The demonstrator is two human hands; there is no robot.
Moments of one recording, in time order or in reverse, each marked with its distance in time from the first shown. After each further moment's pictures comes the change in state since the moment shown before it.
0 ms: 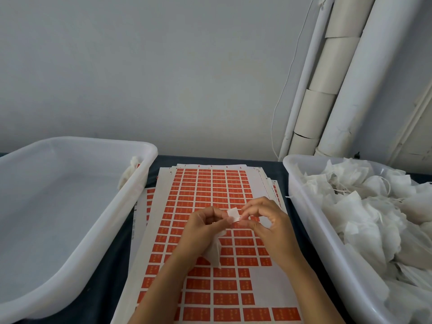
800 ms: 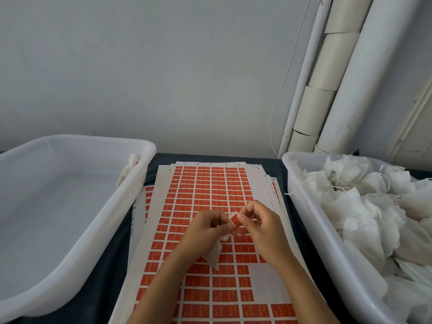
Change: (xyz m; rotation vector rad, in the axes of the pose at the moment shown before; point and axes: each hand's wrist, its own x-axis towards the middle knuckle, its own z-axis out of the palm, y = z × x) left_hand 0.002 -0.001 0.000 0.215 -0.163 0.082; right_hand -0.004 -0.001 0.014 0.068 -0.017 0.189
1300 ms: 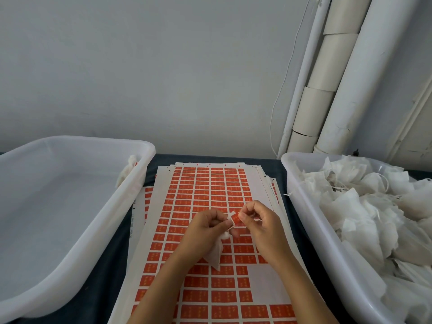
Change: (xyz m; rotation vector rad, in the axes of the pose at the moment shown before) left_hand -0.003 0.000 0.003 -0.045 0.045 0.004; right_hand 0.002 0.000 -0.002 0.035 0.014 0.036
